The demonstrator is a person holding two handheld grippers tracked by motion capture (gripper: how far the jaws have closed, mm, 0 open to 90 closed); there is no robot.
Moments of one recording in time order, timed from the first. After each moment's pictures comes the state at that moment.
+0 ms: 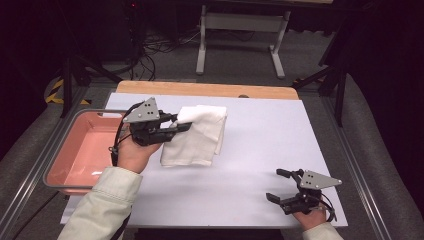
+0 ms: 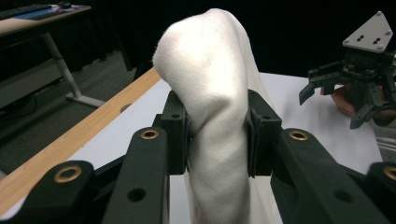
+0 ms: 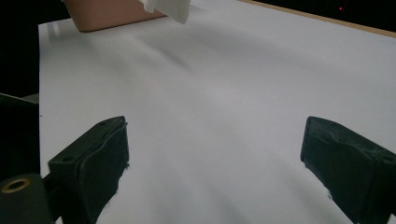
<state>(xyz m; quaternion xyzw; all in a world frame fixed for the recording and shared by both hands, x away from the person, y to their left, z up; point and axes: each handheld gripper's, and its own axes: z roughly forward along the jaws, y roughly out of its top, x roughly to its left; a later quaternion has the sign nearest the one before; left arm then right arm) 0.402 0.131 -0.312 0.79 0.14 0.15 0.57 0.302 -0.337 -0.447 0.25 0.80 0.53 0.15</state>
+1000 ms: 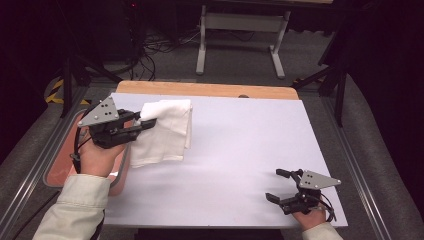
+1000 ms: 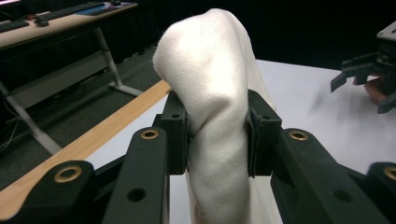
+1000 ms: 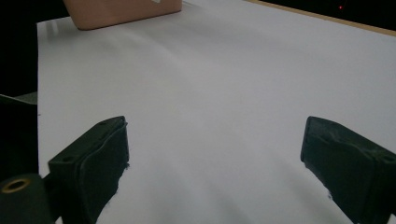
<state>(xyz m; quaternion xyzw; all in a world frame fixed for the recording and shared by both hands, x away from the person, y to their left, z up) 0.383 0.206 -0.302 0.78 0.19 0.21 0.55 0.302 -0.336 -0.448 0.25 0.80 0.53 0.15</state>
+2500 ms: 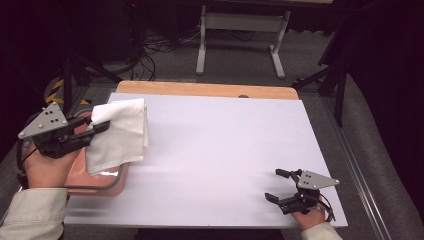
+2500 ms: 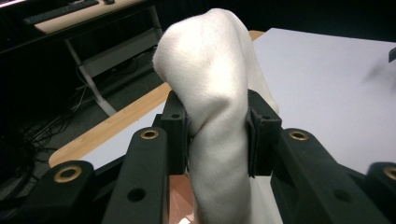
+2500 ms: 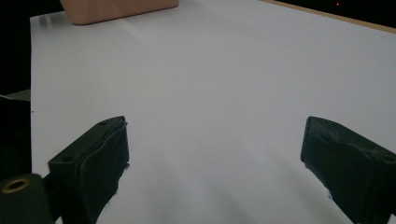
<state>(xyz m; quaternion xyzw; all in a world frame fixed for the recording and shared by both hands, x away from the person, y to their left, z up) 0.350 0.293 -0.297 0.78 0.26 0.27 0.50 0.302 -0.334 -0.449 0.25 0.80 0.52 0.16</state>
